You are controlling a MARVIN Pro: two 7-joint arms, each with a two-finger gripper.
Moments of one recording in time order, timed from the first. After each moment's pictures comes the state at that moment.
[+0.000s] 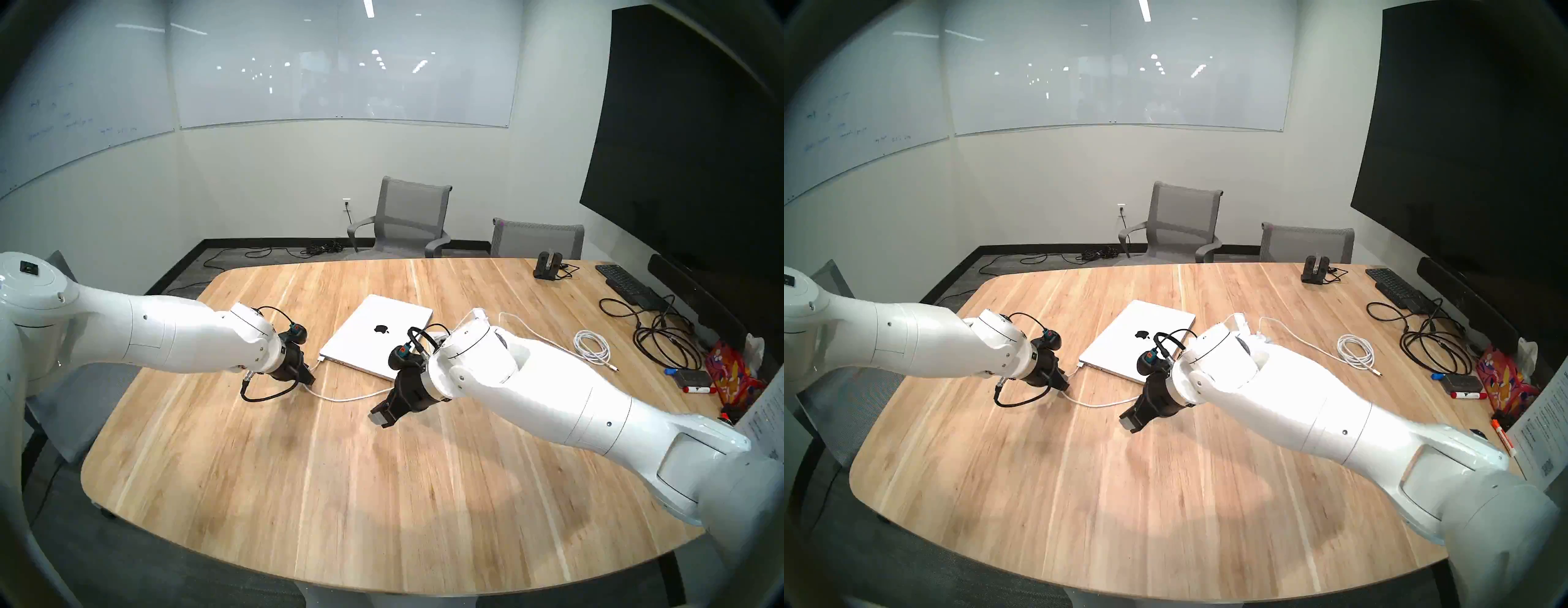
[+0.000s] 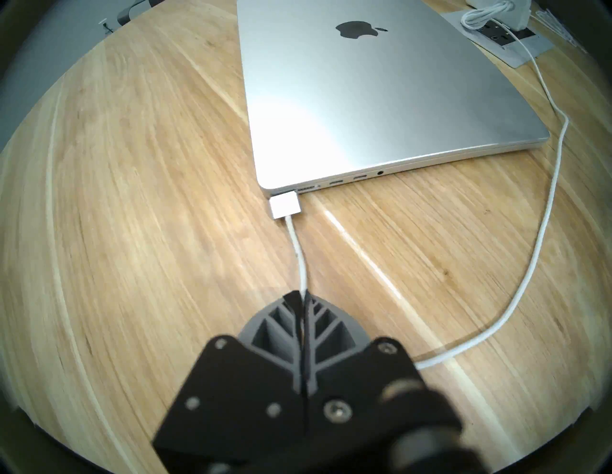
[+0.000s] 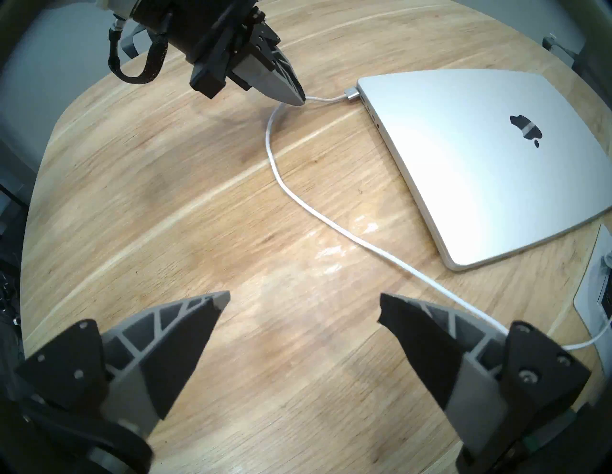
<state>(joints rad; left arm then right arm) 0.01 -0.85 0.71 -1.28 -1.66 0.31 -0.01 -0.77 -1.01 0.46 -1.56 0.84 0.88 0.23</state>
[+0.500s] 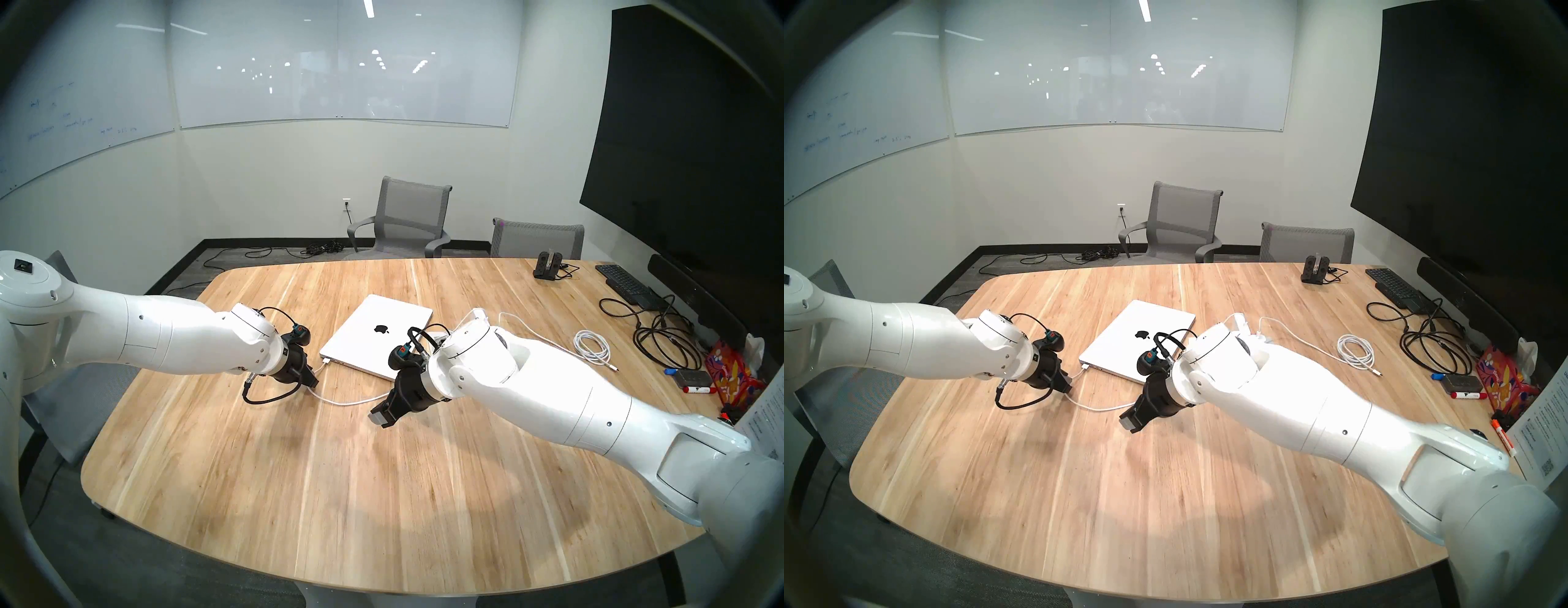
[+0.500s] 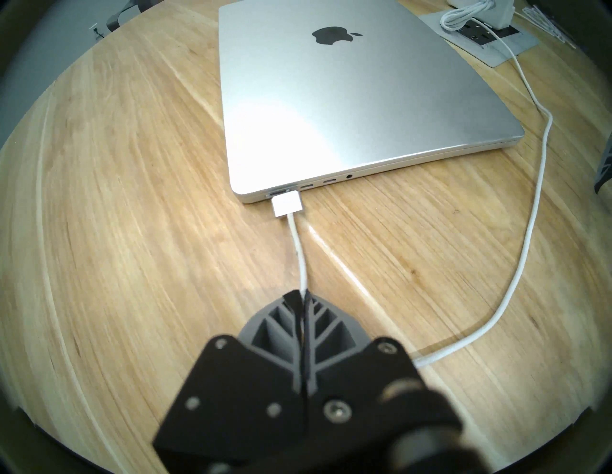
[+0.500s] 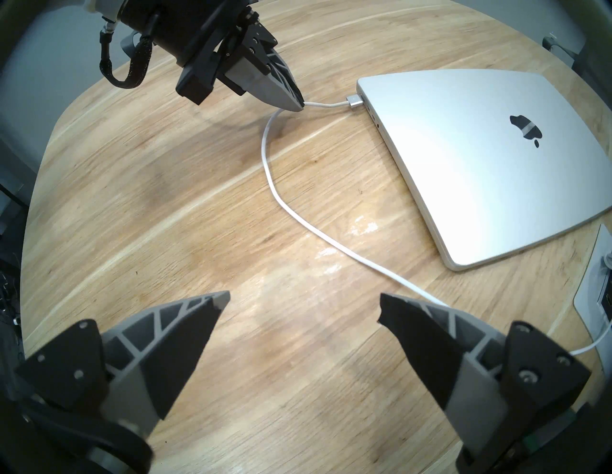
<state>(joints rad) -0.01 -0.82 0.71 -1.34 -1.66 0.31 -0.01 -0.77 -1.01 0.46 -1.56 0.84 0.88 0.23</state>
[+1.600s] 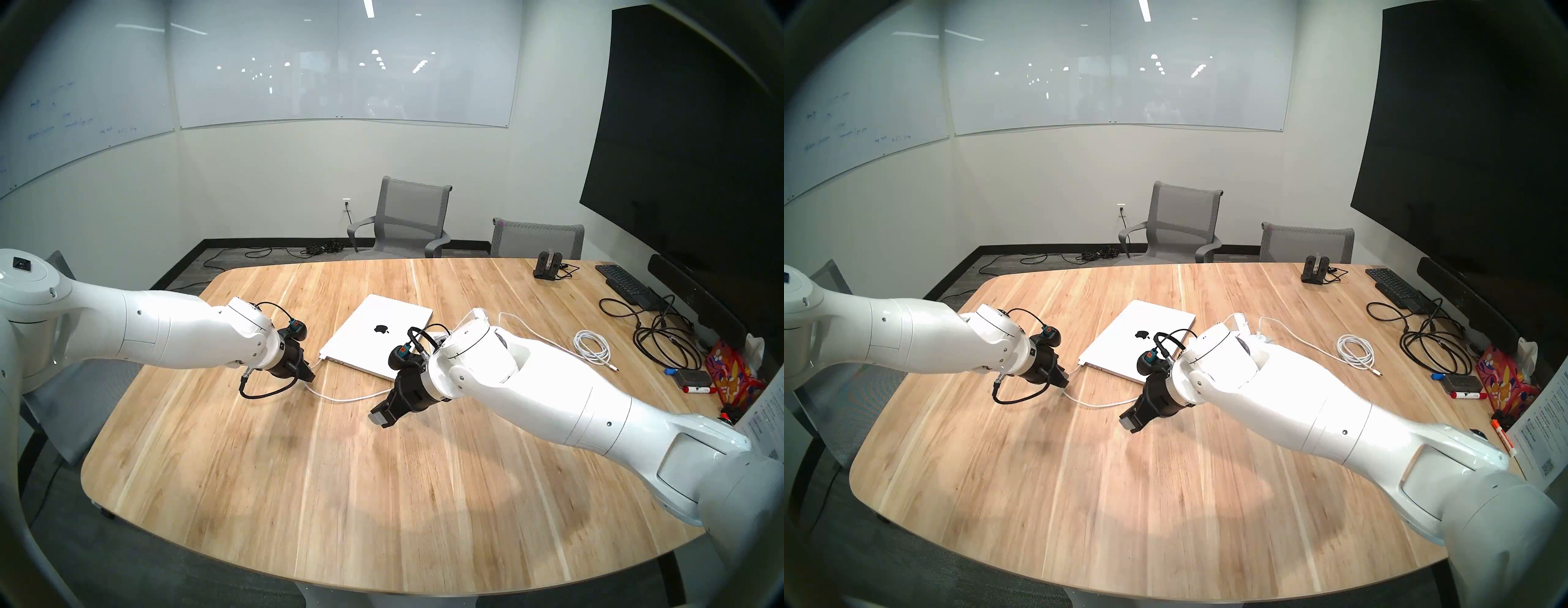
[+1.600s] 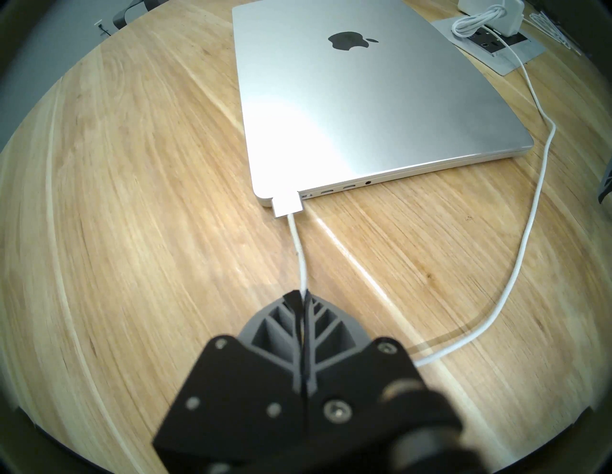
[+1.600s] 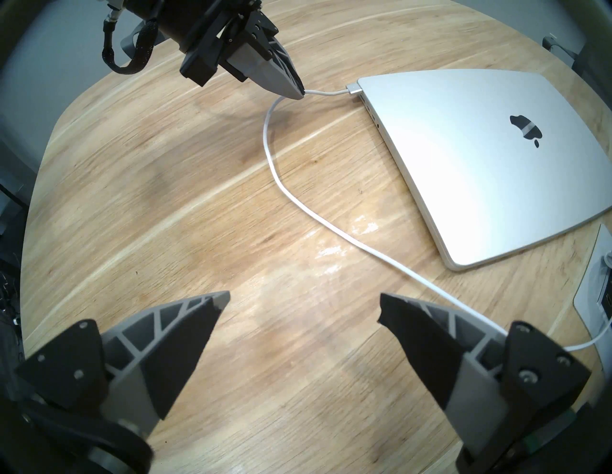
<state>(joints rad) -0.02 -0.83 0.70 -1.30 -1.66 0.33 -0.03 -0.77 -1.01 0.46 -1.56 0.84 0.88 0.23</state>
